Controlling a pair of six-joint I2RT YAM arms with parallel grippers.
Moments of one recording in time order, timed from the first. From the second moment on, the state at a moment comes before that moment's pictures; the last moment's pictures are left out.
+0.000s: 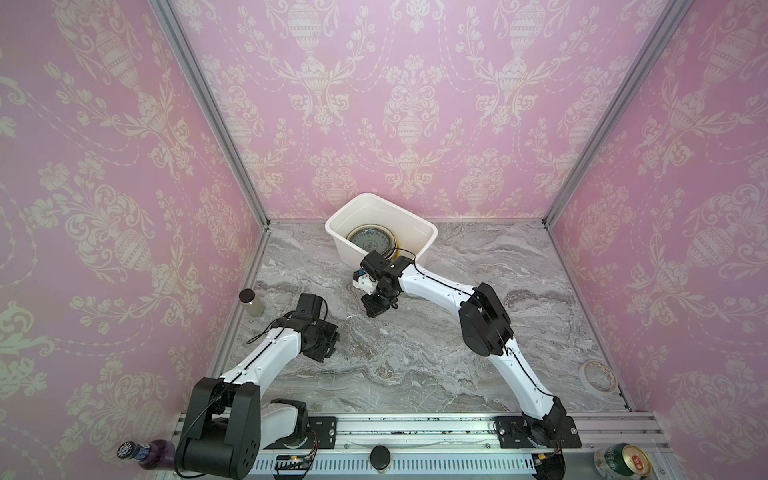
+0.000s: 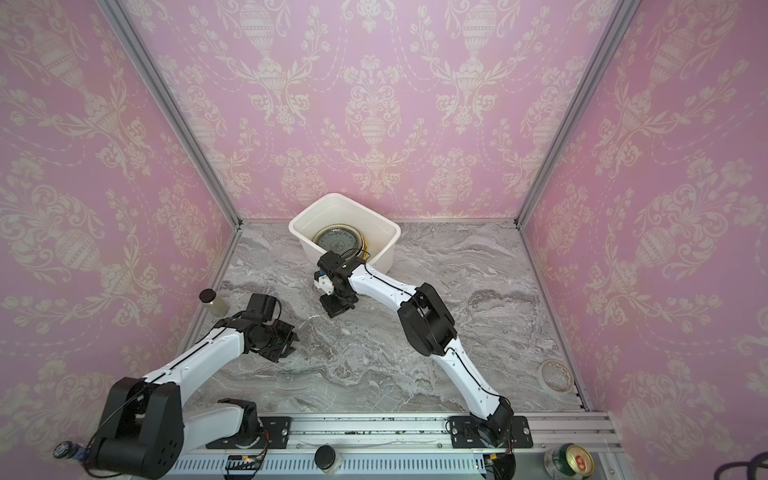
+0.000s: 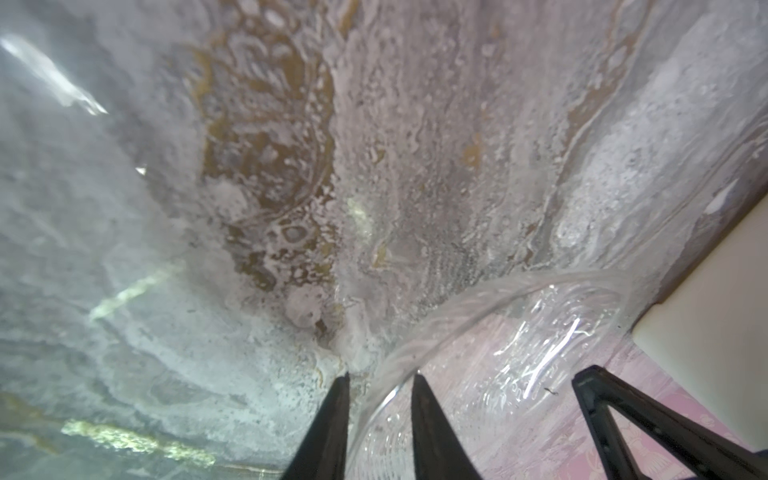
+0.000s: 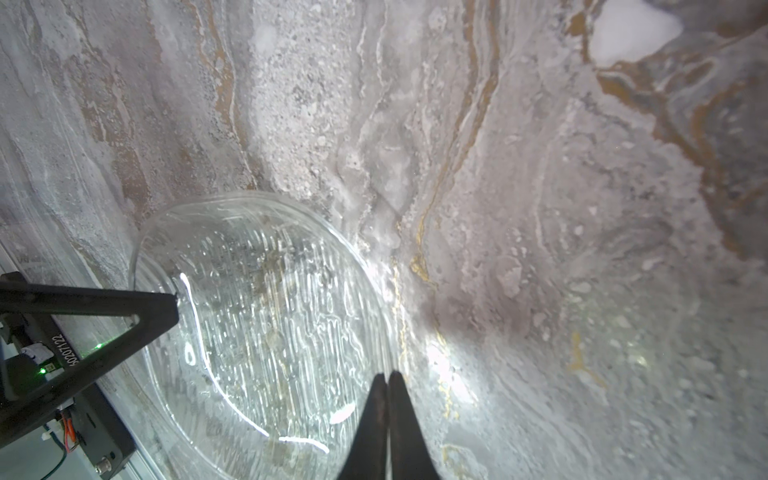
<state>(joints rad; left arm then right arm) -0.13 1.20 0.56 -0.59 0.25 -1.34 0.81 2.42 2.12 -0.96 -0.32 0.16</state>
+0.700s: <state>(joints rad) -0.13 1.14 0.55 -0.63 0.25 -1.25 0.81 2.42 2.23 -1.02 -0.33 0.19</state>
